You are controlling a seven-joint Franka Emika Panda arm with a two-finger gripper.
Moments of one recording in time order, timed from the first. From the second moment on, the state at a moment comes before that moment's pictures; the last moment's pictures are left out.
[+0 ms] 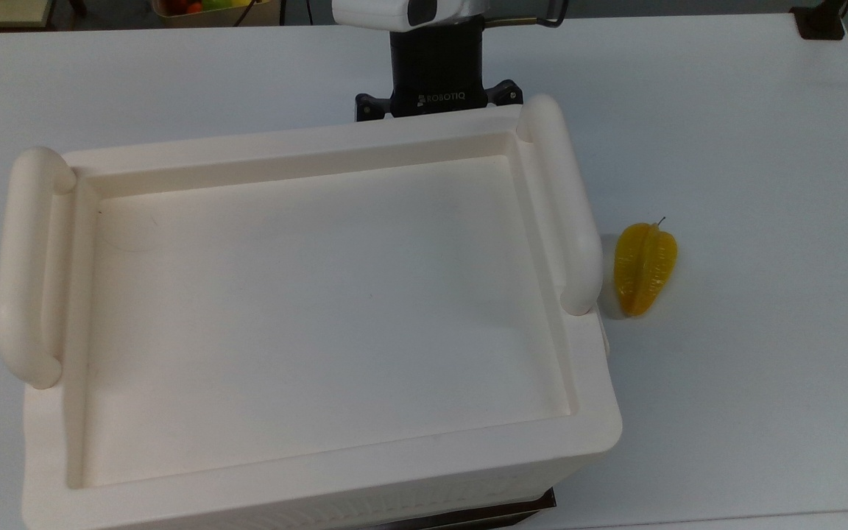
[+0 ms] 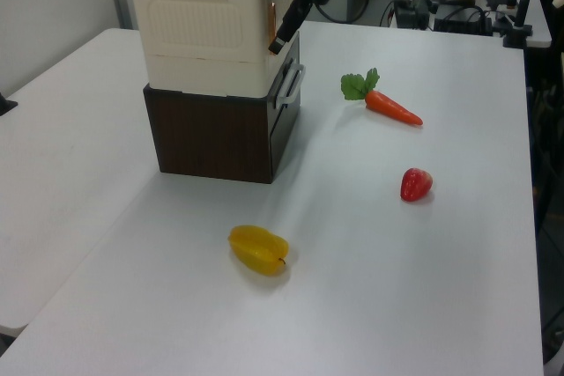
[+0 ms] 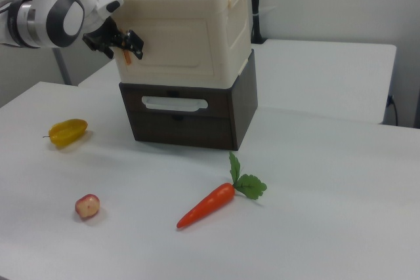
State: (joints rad) arm 0.37 0.28 -0.18 -1.52 0.02 2.39 -0.02
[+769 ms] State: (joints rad) arm 0.38 0.30 -0.18 -1.48 0.02 2.39 -0.01
